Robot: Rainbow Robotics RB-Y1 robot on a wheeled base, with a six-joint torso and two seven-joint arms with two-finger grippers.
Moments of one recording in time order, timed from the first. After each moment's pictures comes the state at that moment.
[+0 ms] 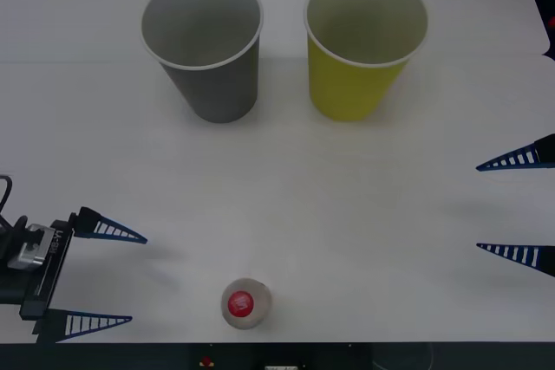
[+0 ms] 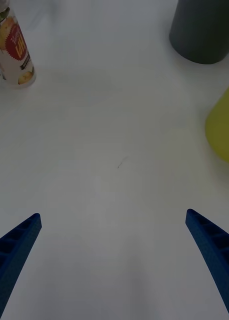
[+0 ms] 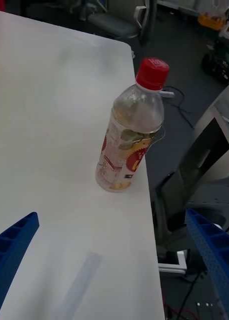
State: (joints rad) right arm 0.26 -1.13 -0.26 -2.01 1.31 -1.13 -0.09; left arm 0.08 0.81 0.09 -1.59 -1.21 -1.57 -0.14
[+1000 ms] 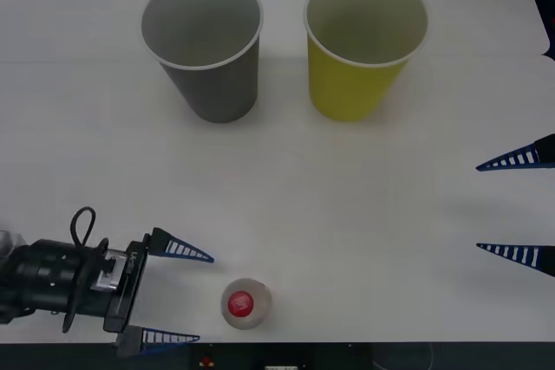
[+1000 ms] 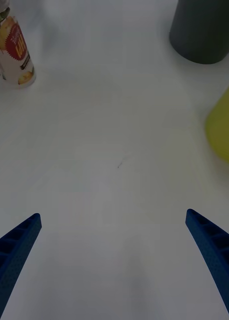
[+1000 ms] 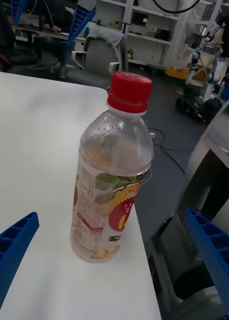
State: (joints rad) right arm 0.26 -1.13 -0.26 -2.01 1.31 -1.13 -0.09; left arm -0.03 0.67 -0.19 -1.40 -1.14 -1.50 -0.38
